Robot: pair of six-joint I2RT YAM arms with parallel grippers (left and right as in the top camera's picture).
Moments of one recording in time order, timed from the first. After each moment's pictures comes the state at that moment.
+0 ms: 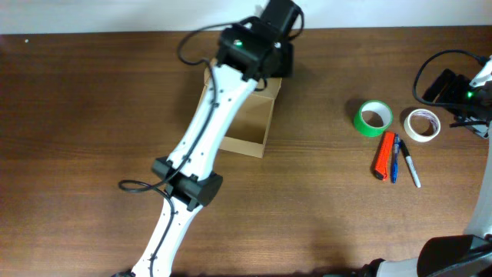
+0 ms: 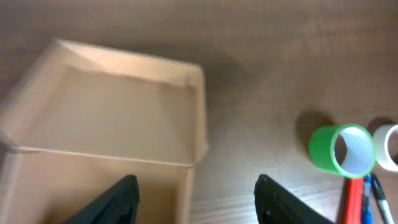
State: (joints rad) left arm -0.58 2.51 3.09 -1.53 -0.11 -0.46; right arm -0.43 1.61 1.71 -1.16 -0.09 0.23
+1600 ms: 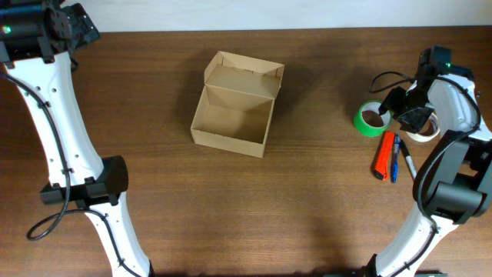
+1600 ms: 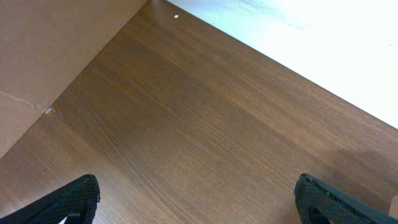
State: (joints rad) left arm 0.14 2.29 3.06 -1.68 -0.37 -0.35; right arm -0.31 2.11 1.70 -1.03 -0.07 0.37
